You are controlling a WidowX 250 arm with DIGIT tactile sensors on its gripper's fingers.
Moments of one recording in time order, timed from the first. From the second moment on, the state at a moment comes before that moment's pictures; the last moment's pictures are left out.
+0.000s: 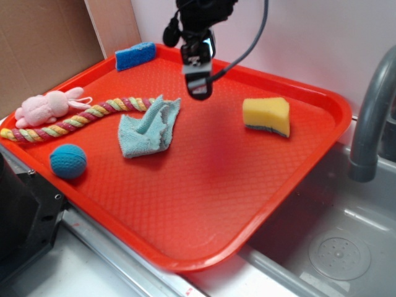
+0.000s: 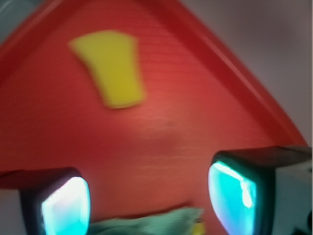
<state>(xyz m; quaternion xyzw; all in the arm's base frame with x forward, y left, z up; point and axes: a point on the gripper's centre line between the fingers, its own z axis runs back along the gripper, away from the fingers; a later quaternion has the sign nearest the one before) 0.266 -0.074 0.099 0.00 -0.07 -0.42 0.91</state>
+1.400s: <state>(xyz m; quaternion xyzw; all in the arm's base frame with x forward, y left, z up) 0.303 -0.113 0.037 -0.01 -0.01 -0.47 0.88</state>
